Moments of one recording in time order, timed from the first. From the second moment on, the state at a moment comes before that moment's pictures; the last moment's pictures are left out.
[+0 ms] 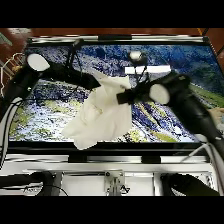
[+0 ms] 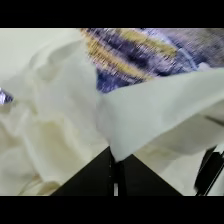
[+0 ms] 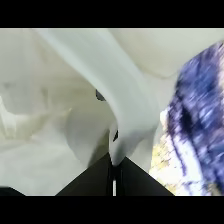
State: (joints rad) left arm -0.33 -1.47 1.62 0.80 -1.13 -1.11; right arm 0.60 -1.17 1.43 -1.60 1.16 1.80
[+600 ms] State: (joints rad) left arm -0.33 -1.18 2.04 0.68 -0.86 -1.04; right arm 0.57 -1.07 1.95 -1.46 0.84 1.42
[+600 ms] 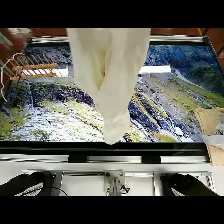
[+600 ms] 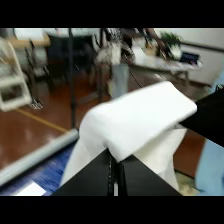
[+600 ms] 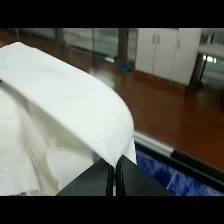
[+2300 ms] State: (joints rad) left arm -0.27 -1.51 1.39 1.05 -1.20 -1.19; right arm 0.56 -1.86 2.00 -1.41 1.82 1.75
